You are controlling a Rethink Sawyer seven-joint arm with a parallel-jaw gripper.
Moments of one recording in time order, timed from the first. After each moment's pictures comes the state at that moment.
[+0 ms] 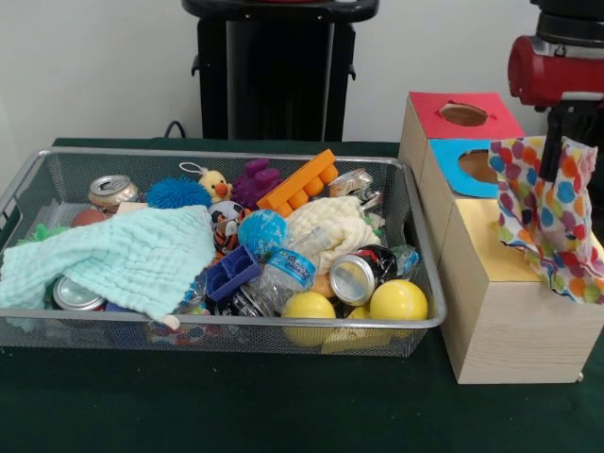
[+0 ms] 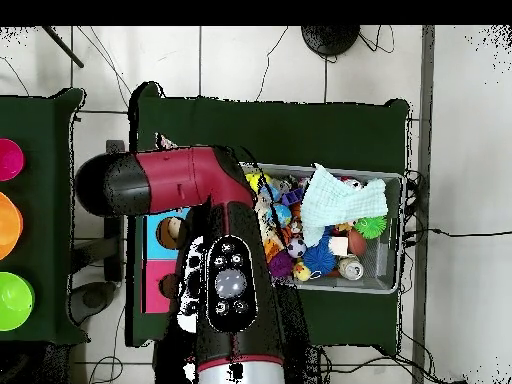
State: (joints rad) arm 0.02 -0.66 0.06 1.35 -0.10 0.71 1.88
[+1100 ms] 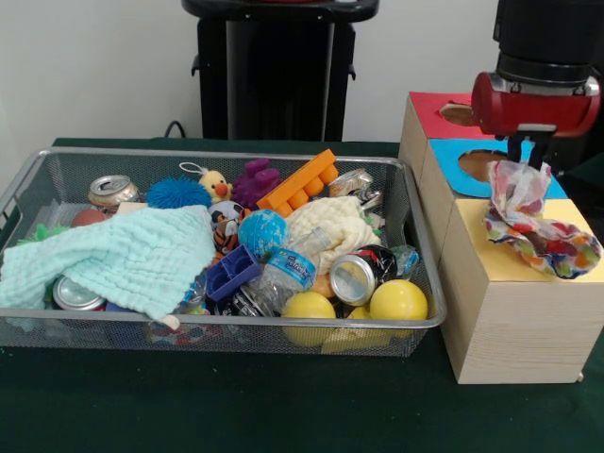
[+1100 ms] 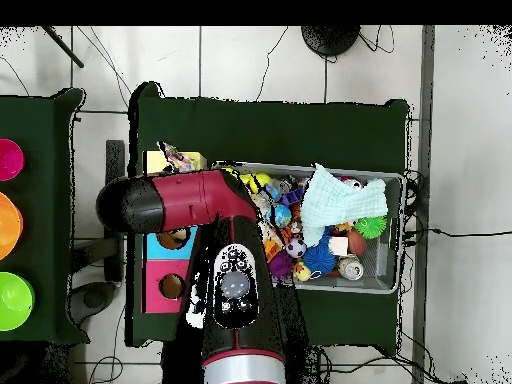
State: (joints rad) arm 0.02 -0.64 0.04 1.46 -0.11 0.59 1.88
